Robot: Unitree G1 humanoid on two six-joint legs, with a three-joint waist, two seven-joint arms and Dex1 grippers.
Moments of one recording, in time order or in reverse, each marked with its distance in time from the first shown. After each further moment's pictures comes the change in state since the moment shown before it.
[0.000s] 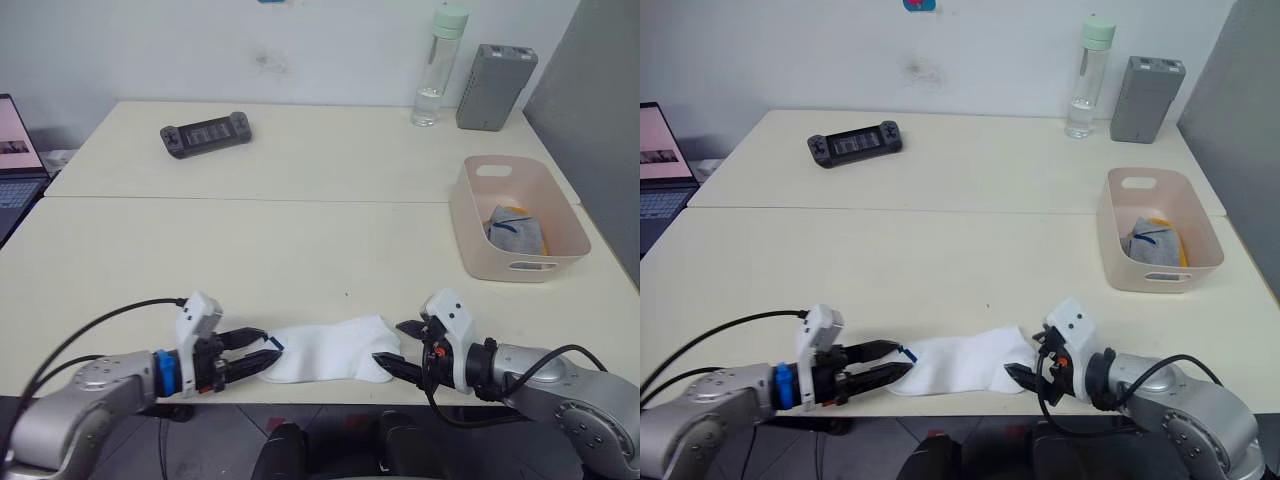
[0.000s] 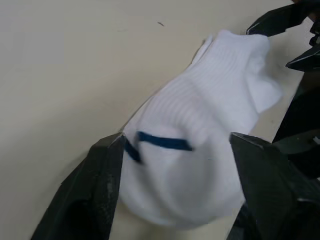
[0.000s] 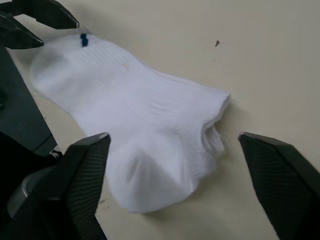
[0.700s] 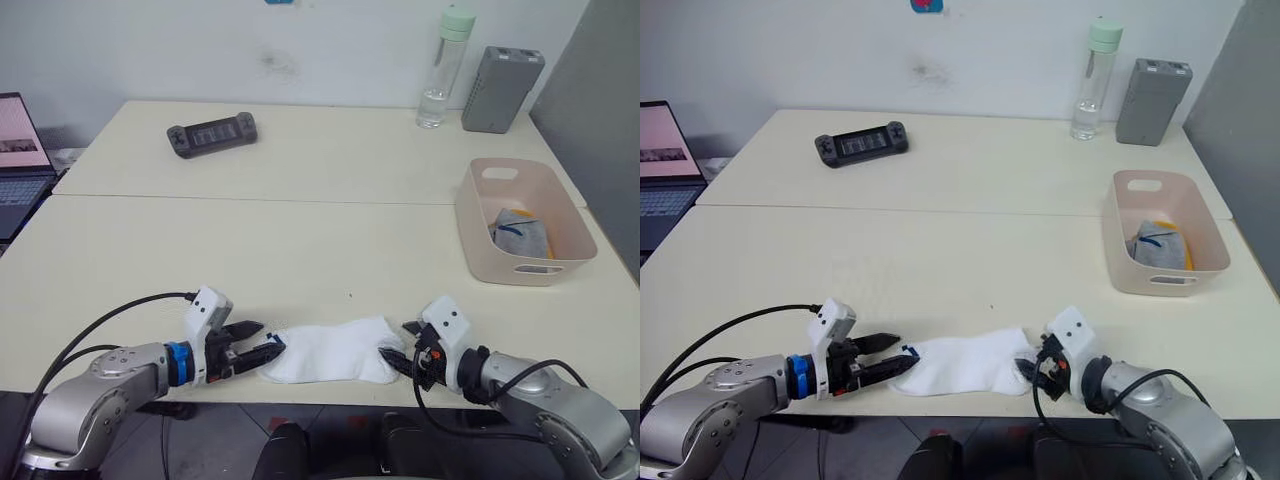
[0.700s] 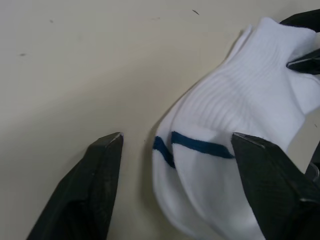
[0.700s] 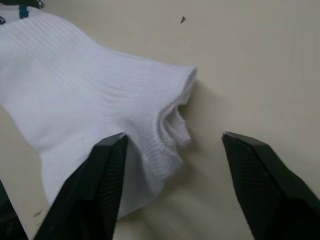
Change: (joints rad) left arm -0.049 -0.056 -0.173 0.007 0.108 -0.022 0.116; right arm 0.083 0.001 0.174 0.091 -0.259 -0.202 -0.038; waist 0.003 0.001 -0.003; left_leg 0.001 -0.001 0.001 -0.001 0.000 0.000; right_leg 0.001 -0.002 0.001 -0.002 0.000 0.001
